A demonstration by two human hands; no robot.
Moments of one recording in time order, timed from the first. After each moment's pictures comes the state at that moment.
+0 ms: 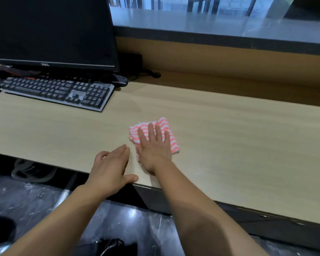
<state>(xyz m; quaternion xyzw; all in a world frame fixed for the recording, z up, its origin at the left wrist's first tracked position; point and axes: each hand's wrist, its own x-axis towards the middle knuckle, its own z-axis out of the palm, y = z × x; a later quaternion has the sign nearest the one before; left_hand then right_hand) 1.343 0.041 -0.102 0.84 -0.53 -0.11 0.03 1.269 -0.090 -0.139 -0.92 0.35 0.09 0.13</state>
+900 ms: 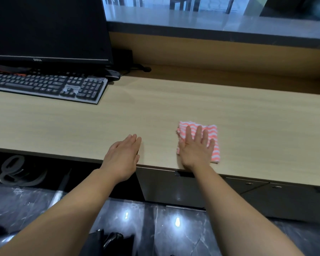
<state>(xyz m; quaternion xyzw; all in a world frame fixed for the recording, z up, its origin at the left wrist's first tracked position) 1.321 0.048 -0.101 0.80 -0.59 -0.13 0.03 1.148 -0.090 -0.135 -0.80 0.58 0.06 0.15</state>
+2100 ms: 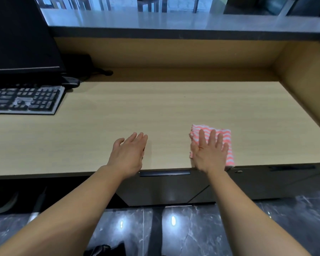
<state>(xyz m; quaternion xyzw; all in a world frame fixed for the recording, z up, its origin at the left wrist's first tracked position) 1.230 -0.019 -0.097 0.75 -0.65 -0.11 0.03 1.011 -0.121 -0.139 -0.74 0.66 0.04 0.12</state>
